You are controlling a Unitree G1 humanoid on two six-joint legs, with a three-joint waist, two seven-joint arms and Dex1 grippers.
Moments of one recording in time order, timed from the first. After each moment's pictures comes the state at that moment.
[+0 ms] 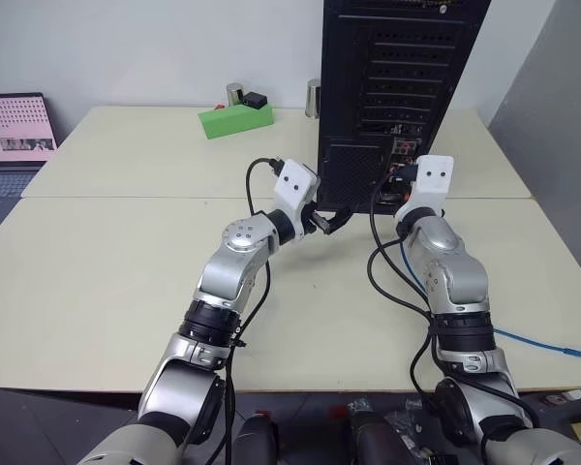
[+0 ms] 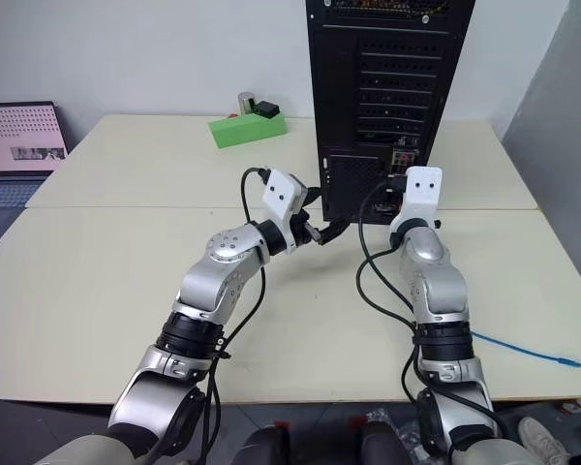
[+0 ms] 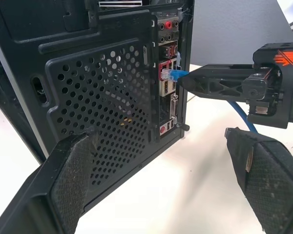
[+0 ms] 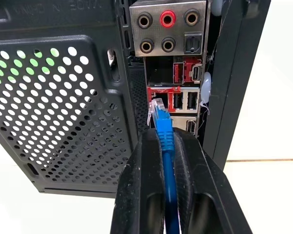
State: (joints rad) left arm -0.74 0.20 -0.15 0.19 -0.20 0.32 -0.55; right arm -0.69 -0.10 -0.10 0.08 0.15 0.53 -0.08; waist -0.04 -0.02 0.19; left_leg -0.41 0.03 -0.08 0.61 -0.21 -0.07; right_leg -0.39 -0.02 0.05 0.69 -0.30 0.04
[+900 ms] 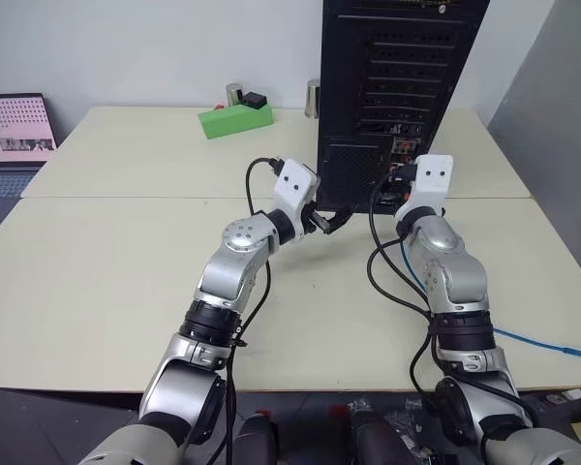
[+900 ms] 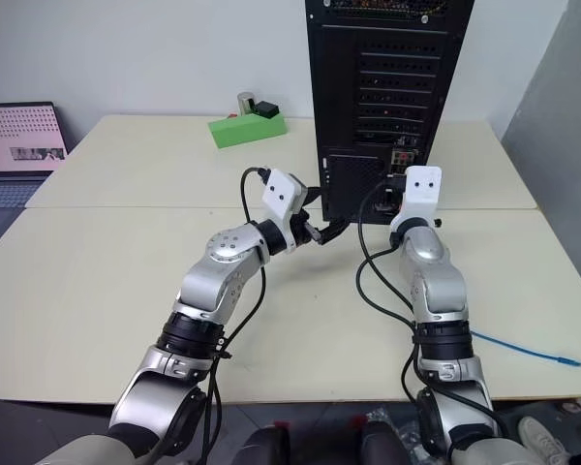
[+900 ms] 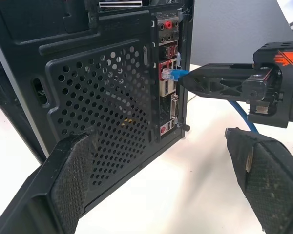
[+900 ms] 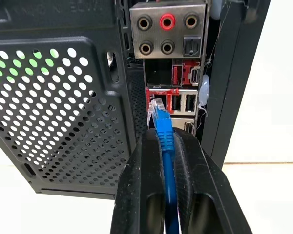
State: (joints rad) left arm -0.74 0.19 -0.14 0.19 -0.19 0.32 -0.56; right arm -0.70 -0.10 -0.10 0.08 0.14 0.52 -0.07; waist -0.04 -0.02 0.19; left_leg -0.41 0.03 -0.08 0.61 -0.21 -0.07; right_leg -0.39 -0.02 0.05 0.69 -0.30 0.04
